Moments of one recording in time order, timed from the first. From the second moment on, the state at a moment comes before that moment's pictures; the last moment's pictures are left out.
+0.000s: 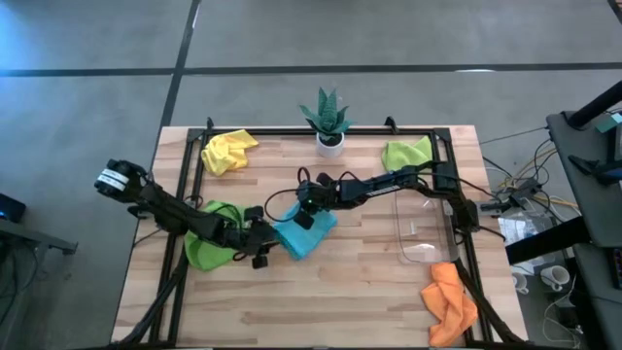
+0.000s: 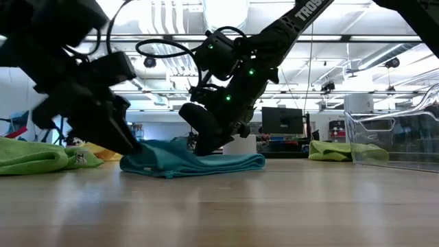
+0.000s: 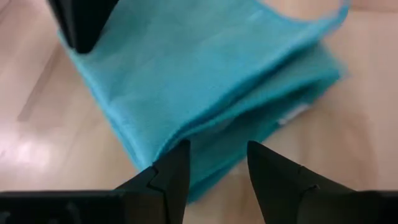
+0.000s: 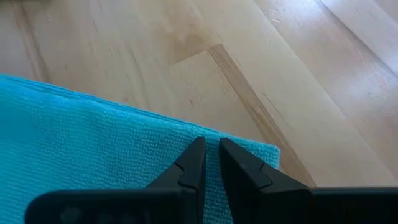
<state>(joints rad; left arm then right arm) -0.34 1.43 0.48 0.12 -0.43 -0.30 -0.07 2.13 1.36 -0.14 0.24 0.32</state>
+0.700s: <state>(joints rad) -0.33 1.49 0.51 0.16 -0.32 -0.36 -0.08 2.13 1.36 -0.15 0.17 0.32</state>
